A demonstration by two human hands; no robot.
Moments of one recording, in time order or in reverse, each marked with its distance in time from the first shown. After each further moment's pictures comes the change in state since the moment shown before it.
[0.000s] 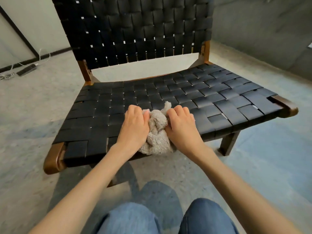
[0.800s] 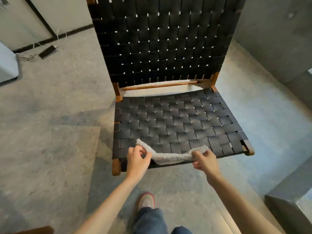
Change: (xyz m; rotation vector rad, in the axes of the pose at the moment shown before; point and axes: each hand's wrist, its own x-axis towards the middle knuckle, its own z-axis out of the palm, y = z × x) left_hand -0.012 0.060 -0.183 -0.247 -0.171 -0.677; right_hand 0.039 -0.055 -0.183 0.830 -0.279 1.193
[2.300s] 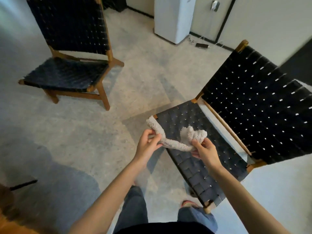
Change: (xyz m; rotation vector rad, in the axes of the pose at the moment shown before) left_hand -0.255 0.246 -0.006 -1.260 0.830 -0.322; right_hand -0.090 -0.221 -0.128 -0.659 -1.038 -0.524
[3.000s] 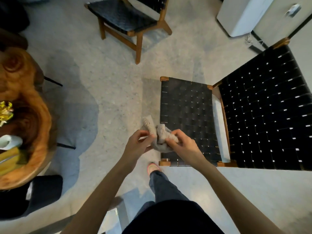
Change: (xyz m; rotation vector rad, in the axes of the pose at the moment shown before) left_hand -0.245 -0.150 0.175 -0.088 0.482 -0.027; right_hand -0.089 0.087 -0.186 -0.622 -0.824 -0.356
